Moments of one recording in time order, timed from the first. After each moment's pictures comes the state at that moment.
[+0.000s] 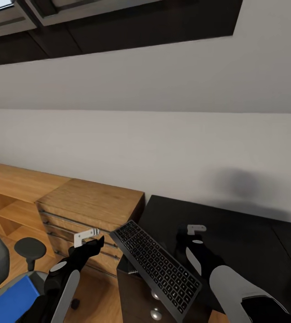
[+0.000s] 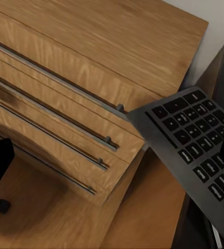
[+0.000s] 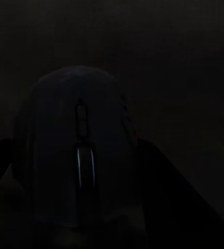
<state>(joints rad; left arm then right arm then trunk) -0.20 -0.04 -0.04 -1.53 0.30 0.56 0.27 -0.78 0.08 0.07 -0.32 -0.07 0.10 -0.23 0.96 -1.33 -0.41</state>
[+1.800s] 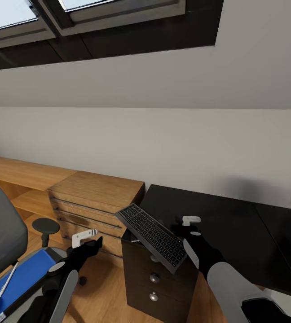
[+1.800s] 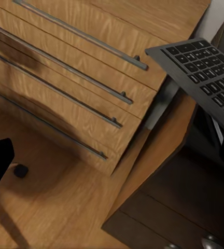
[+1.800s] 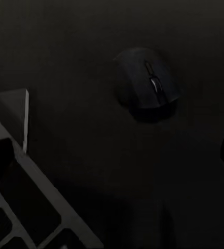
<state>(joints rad) -0.20 -0.04 -0.03 -1.52 0.30 0.56 0.27 -0.77 0.10 0.08 -0.46 -0.09 0.16 -0.15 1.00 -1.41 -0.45</state>
